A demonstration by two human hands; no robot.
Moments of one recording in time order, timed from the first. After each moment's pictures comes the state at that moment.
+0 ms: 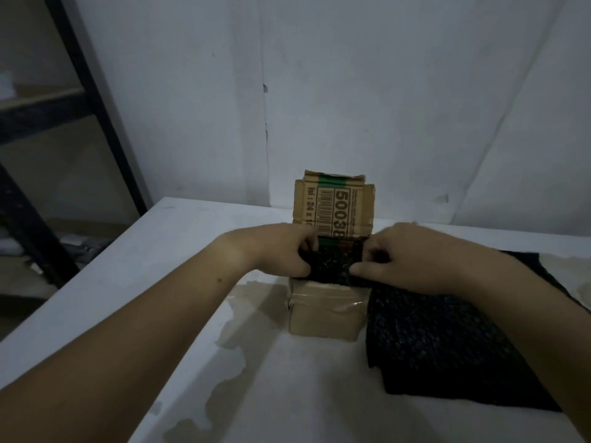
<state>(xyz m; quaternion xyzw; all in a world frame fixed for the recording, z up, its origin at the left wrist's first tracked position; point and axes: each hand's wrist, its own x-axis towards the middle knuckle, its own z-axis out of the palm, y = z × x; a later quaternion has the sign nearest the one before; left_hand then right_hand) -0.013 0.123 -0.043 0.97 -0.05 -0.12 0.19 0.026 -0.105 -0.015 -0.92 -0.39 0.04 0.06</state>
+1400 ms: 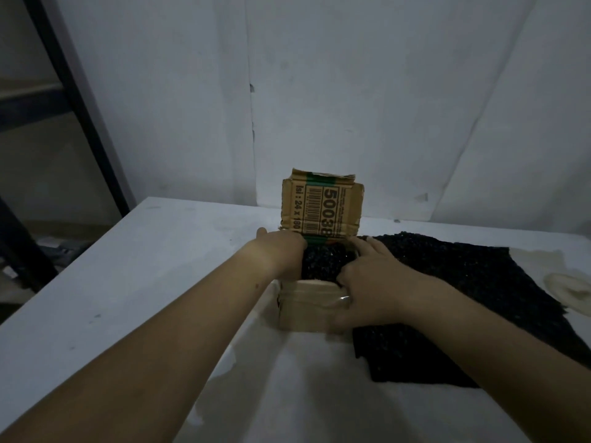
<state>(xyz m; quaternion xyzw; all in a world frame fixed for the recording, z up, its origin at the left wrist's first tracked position) 0.000 0.093 -0.067 1.00 0.00 -0.09 0.01 -0.002 -0.090 -0.050 -0.91 -0.39 0.11 -0.12</state>
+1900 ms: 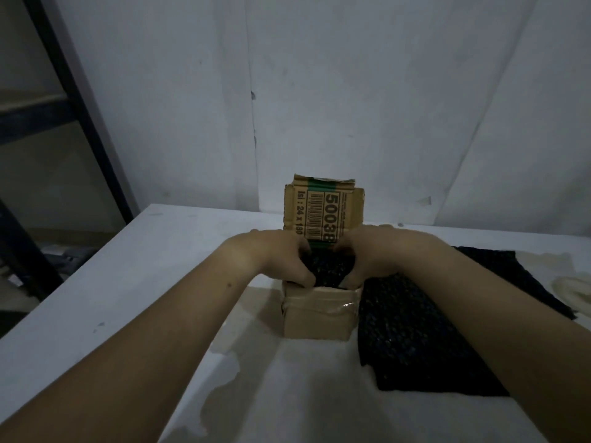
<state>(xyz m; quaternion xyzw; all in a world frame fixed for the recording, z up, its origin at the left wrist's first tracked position) -0.017 0.106 -0.032 0.98 0.00 -0.16 0.11 0.050 -0.066 -0.026 -0.94 -0.30 0.16 -0.08</state>
